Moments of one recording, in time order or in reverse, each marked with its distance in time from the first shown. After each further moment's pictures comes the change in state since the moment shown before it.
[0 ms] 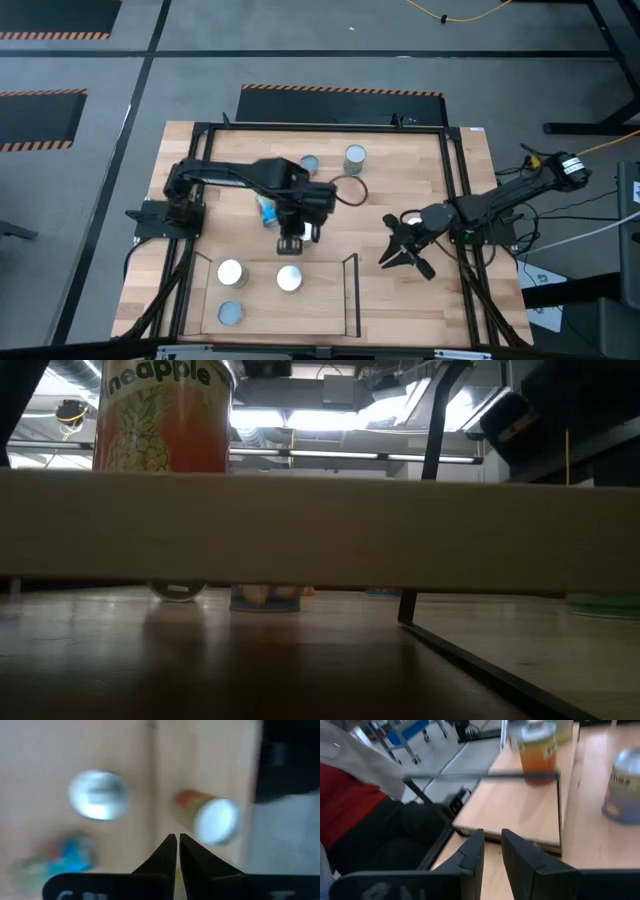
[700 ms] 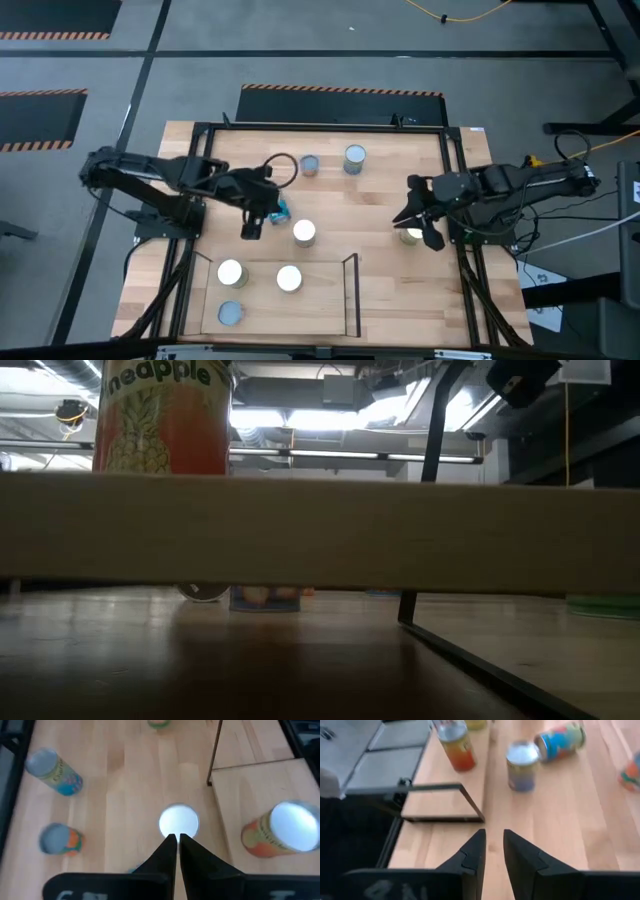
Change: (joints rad) left arm -0.008 -0.736 -0.935 0.771 -0.331 0.170; right arm -0.147 -0.122 0.477 -0.926 0.191 -0.027
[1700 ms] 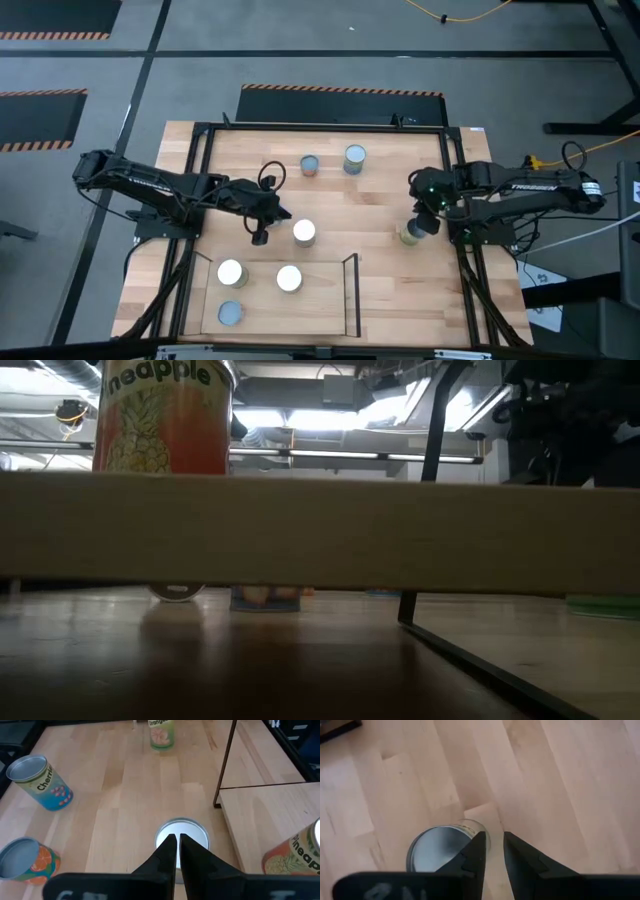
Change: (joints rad) left arm 0.011 -0.095 -0.440 0.571 0.001 -0.025; right arm -0.295 -0.009 -0.183 -0.345 0.040 0.046
